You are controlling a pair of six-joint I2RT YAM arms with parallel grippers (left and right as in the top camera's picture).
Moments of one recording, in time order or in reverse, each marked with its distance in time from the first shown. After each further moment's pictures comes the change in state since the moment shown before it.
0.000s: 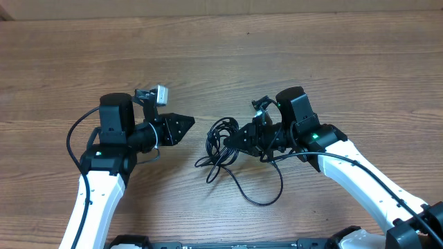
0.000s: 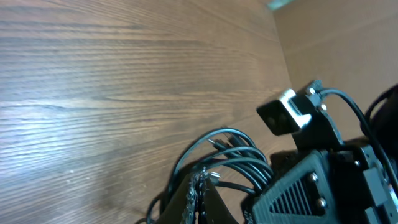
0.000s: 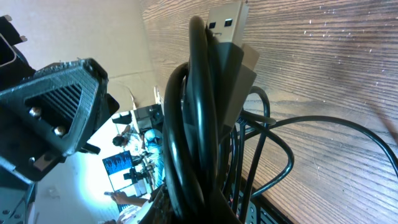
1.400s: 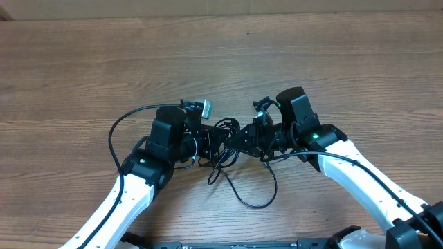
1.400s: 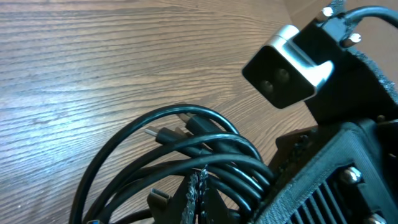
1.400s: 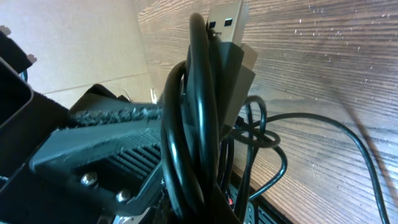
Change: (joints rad) left arm -0.351 0.047 -0.125 0.280 -0.250 -0.083; right arm 0.000 0.000 0.000 -0.014 0.011 0.003
